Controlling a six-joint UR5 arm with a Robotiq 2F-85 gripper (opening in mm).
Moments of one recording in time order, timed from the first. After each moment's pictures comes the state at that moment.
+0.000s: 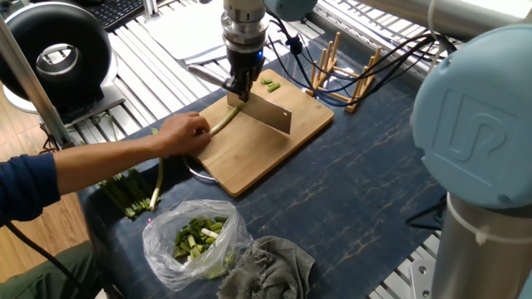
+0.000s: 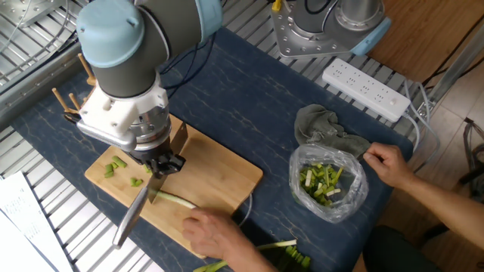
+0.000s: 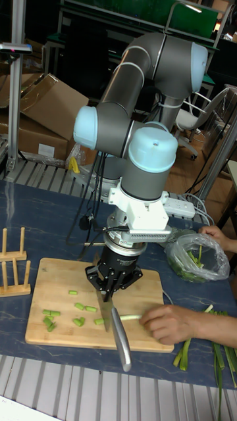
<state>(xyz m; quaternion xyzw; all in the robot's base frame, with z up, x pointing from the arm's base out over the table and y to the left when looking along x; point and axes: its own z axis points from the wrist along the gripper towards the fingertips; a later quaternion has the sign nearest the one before) 0.636 0.020 0.058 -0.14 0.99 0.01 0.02</state>
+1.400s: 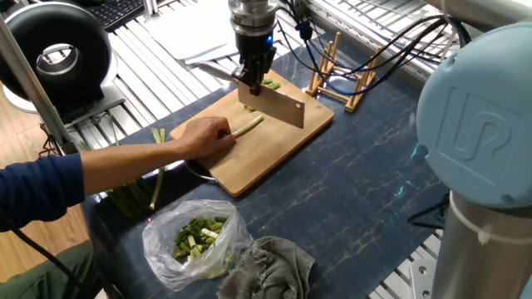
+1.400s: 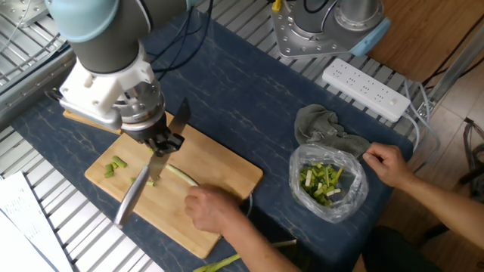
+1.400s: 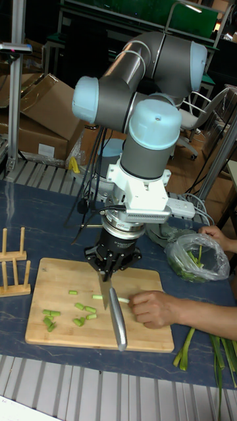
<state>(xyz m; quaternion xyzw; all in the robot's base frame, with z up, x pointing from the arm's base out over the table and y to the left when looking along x) 0.614 0.010 0.100 -0.11 0.99 0.01 -0.02</state>
